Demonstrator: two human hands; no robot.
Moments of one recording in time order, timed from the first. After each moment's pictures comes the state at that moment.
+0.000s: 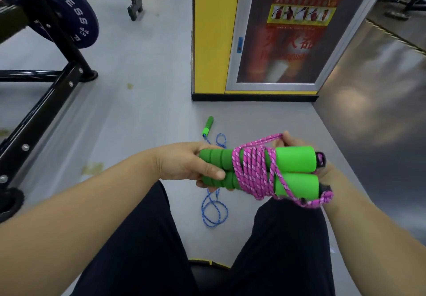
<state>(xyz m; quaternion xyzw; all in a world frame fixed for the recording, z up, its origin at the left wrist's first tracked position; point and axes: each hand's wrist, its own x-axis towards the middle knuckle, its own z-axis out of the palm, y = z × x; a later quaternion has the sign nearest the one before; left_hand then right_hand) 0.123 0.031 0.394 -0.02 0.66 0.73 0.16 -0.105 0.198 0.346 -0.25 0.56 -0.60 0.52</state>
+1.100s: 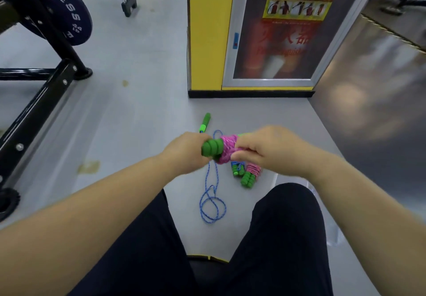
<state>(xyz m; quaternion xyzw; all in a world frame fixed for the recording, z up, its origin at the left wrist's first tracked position) 0.105 0.039 0.376 -0.28 0.93 0.26 0.02 -0.027 0.177 0.432 -0.70 0.71 -0.03 0.07</state>
